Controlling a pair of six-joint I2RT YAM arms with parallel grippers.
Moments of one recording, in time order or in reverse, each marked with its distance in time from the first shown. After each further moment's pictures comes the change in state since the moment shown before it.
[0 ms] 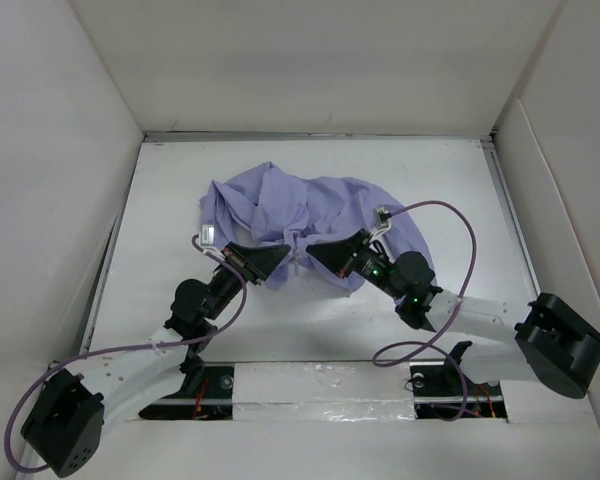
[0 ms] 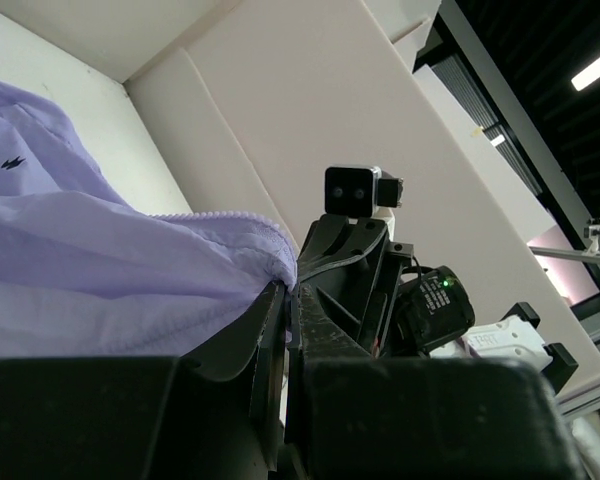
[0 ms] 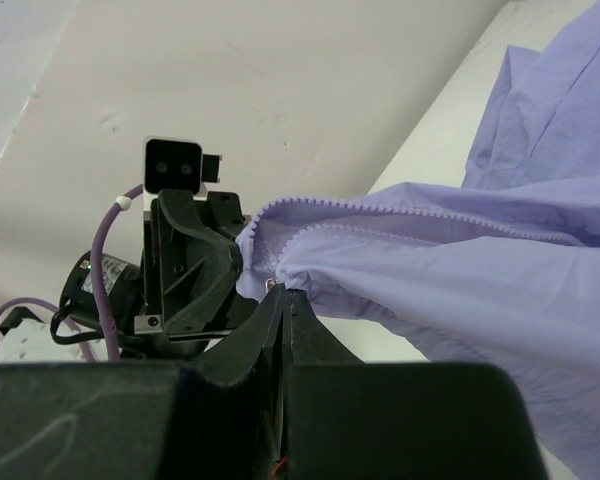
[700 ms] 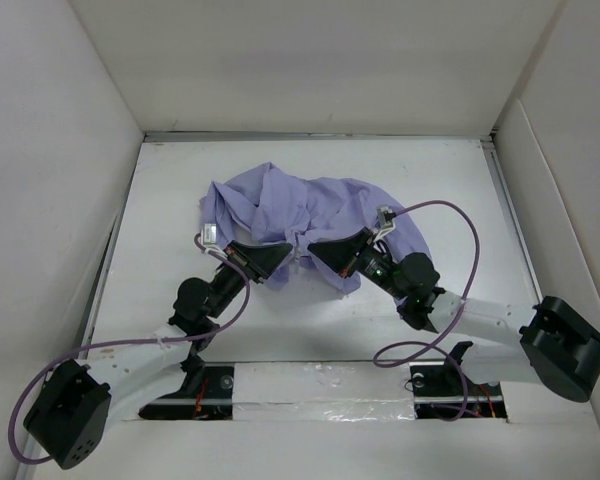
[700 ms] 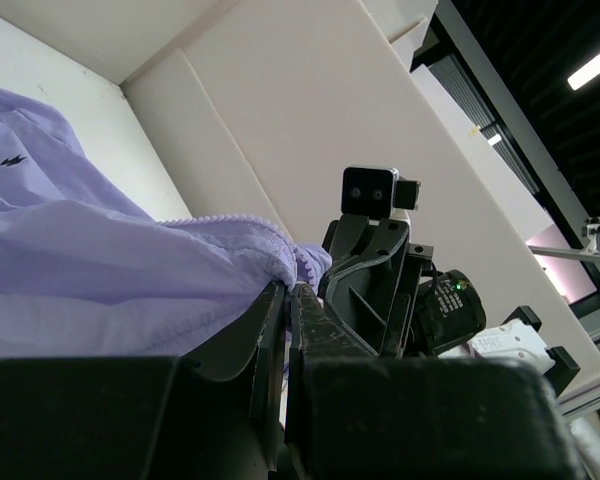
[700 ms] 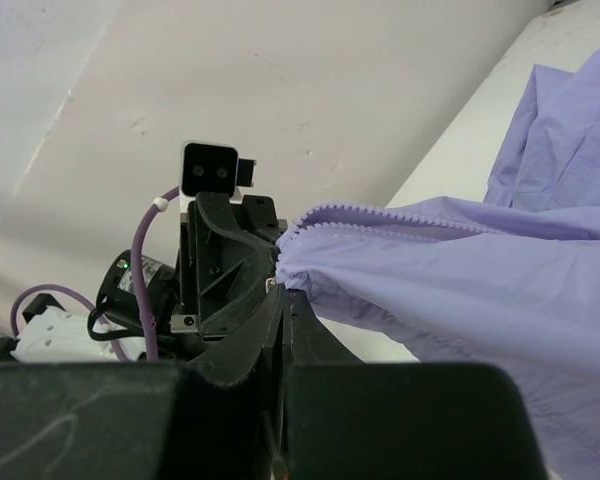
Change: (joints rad) left arm 0.000 0.074 -0.001 0.091 0.006 -0.001; right arm 0.000 -0.018 -0.004 0.039 -0.016 0.009
